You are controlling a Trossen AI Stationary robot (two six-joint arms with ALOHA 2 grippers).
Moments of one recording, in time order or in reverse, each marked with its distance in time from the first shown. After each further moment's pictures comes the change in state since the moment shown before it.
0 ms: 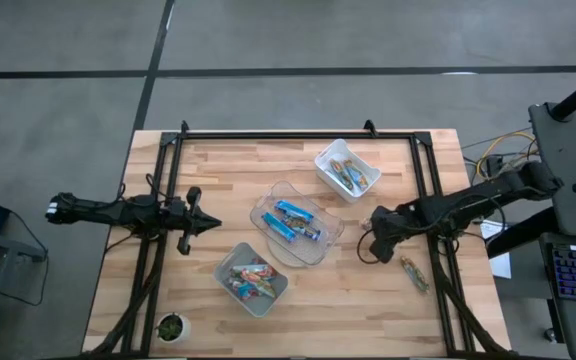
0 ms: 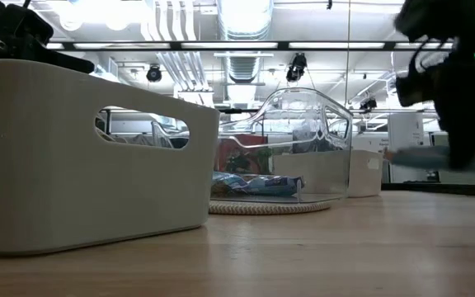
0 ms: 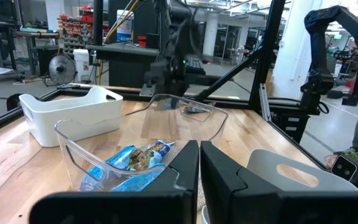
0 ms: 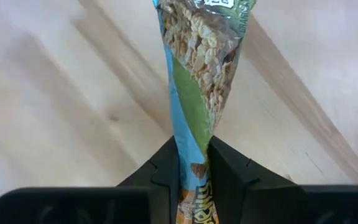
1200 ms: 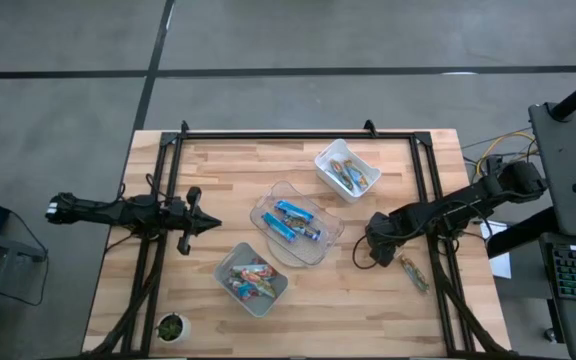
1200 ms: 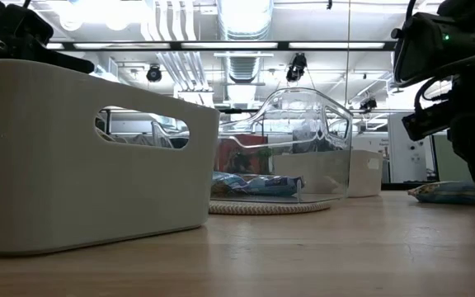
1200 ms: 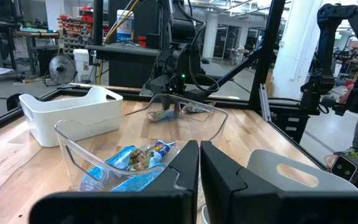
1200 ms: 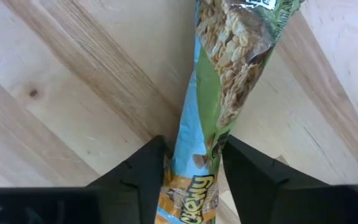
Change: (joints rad) left arm 0.000 0.000 0.000 0.000 0.000 0.000; right arm 0.002 0.196 -0.026 0.003 -0.036 0.011
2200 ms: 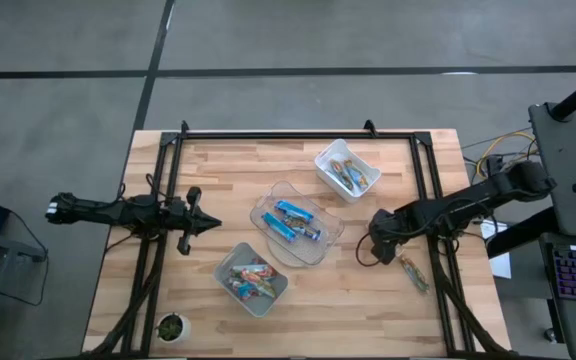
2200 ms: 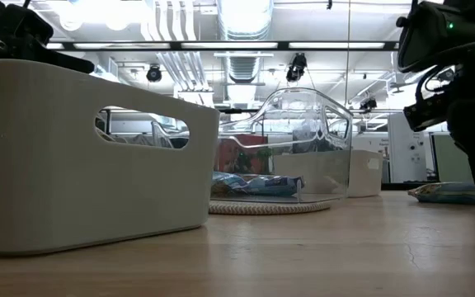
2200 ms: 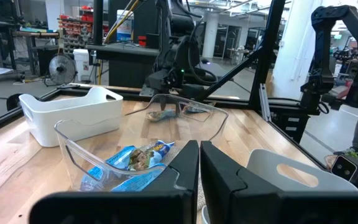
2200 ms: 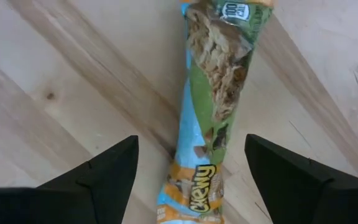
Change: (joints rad) left arm 0.000 0.000 0.000 0.000 0.000 0.000; right arm -0.001 -0.099 0.003 -0.045 0.007 0.032
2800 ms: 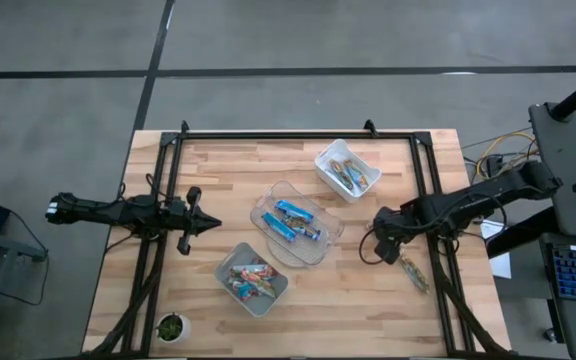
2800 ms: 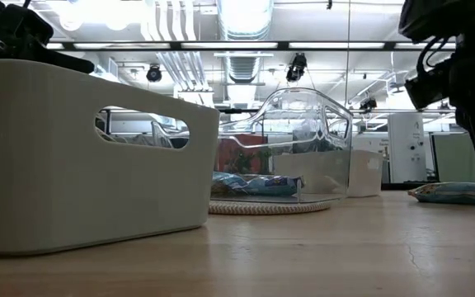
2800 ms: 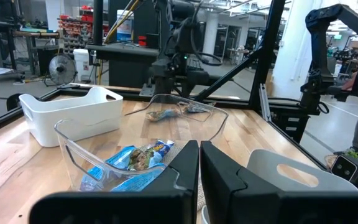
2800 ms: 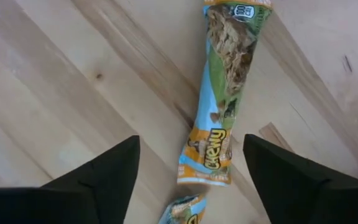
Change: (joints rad) left arm 0.000 0.000 0.000 0.000 0.000 0.000; right arm 0.009 -0.091 0.094 -0.138 -0.053 0.000
